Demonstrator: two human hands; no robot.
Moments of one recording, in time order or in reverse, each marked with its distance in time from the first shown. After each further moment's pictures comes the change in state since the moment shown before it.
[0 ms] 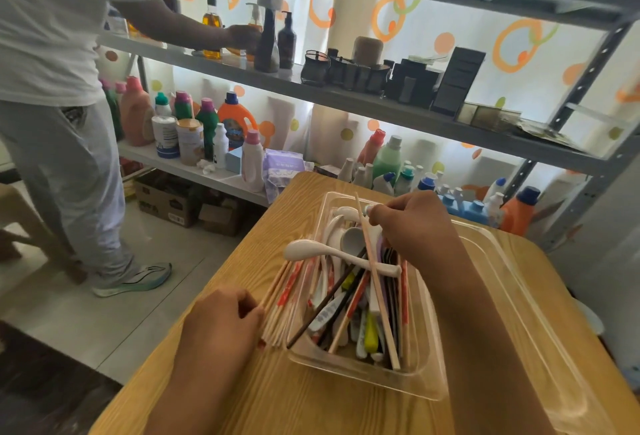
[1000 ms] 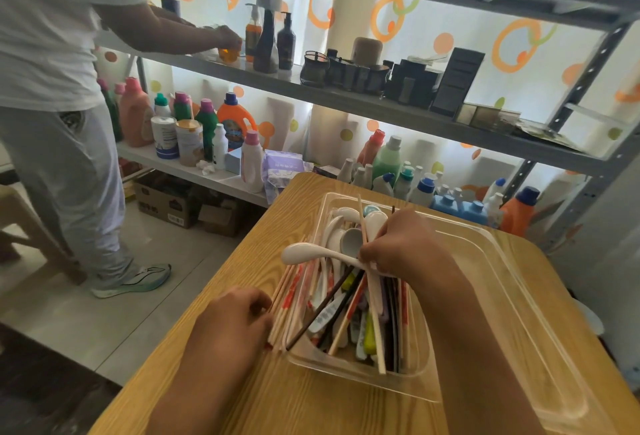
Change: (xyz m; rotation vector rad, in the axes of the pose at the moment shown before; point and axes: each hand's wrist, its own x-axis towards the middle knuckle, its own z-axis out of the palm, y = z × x) left_hand -0.001 0.000 0.003 -0.063 -0.127 0.127; right_hand 0.010 0.012 0.014 -0.232 -0.174 0.148
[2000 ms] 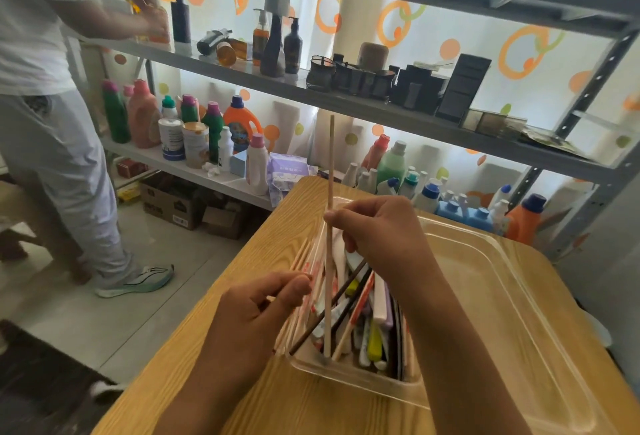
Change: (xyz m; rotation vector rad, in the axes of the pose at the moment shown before) left_hand -0.019 0.036 -0.016 -0.661 0.012 0.228; right_hand -0.040 -0.031 0.005 0.500 0.039 -0.369
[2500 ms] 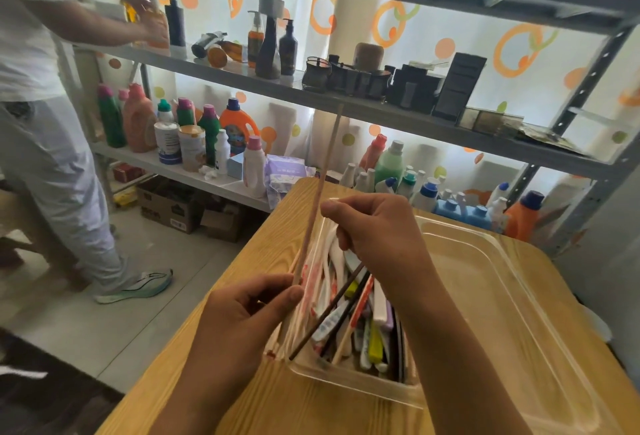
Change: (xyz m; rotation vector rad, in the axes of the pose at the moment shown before) left_hand 0.002 0.000 -0.007 -0.023 0.007 -0.100; right_hand -0.003 -0.003 0.005 0.096 0.028 -0.042
